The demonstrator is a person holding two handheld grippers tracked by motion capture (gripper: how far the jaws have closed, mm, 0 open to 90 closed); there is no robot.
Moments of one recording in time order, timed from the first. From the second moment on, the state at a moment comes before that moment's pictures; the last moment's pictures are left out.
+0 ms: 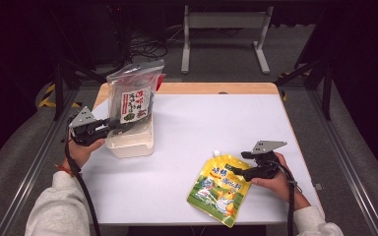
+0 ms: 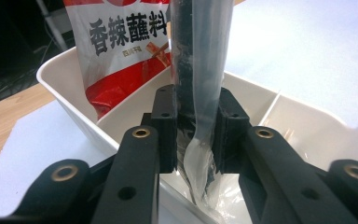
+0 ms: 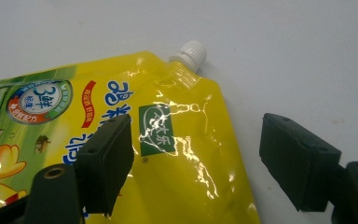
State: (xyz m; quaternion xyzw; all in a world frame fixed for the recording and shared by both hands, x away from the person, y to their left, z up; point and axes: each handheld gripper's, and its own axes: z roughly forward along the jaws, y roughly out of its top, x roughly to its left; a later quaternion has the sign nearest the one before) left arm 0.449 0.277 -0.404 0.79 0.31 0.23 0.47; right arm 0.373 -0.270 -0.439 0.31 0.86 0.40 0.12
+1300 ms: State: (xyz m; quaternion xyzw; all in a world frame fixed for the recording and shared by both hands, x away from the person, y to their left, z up) left arm 0.408 0.288 -0.394 0.73 0.34 0.27 0.52; right arm 0.356 -0.298 -0.447 0.36 0.84 0.39 0.12
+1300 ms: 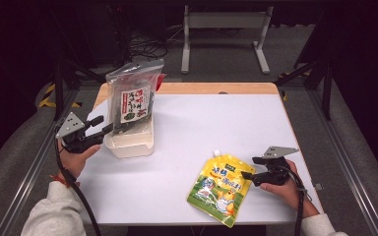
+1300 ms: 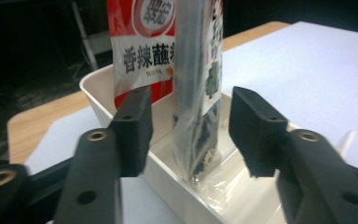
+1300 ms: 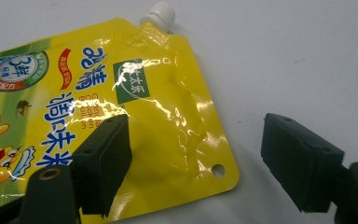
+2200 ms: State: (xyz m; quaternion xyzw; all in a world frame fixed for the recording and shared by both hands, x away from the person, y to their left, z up) left arm 0.321 0.179 -0.451 0.85 0.24 0.09 0.46; right arm 0.340 -0.309 -0.453 0.40 0.82 0.39 0.10
